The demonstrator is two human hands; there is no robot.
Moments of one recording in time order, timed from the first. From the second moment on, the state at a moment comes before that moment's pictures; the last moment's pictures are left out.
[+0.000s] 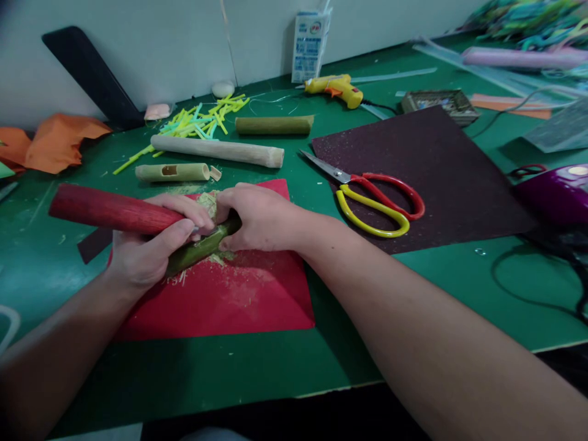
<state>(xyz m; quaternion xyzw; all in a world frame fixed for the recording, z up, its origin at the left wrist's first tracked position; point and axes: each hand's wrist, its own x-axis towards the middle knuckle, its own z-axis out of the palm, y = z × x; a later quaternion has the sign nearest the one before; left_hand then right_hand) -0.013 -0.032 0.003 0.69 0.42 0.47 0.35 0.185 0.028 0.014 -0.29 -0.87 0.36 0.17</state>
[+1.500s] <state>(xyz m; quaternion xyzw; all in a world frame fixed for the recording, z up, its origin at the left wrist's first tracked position) -0.010 -0.034 0.006 0.70 0.41 0.48 0.33 0.184 0.027 0.015 -0.30 -0.87 0.35 0.16</state>
